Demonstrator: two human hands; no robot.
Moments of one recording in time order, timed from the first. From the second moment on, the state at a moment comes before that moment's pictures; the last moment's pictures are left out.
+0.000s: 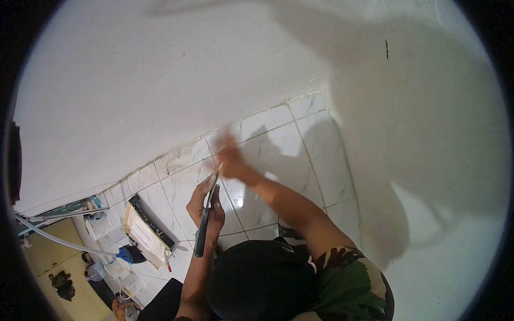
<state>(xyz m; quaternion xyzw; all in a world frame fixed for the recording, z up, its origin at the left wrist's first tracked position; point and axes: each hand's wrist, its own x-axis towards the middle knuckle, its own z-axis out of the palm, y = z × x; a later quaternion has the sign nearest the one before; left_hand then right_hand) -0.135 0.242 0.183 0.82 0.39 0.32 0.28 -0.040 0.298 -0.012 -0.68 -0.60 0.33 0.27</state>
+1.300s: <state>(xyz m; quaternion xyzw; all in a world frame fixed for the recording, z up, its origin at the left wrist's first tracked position) -0.091 0.296 0.041 0.94 0.25 0.09 0.24 -0.011 0.178 0.111 -0.49 0.12 0.68 0.54</state>
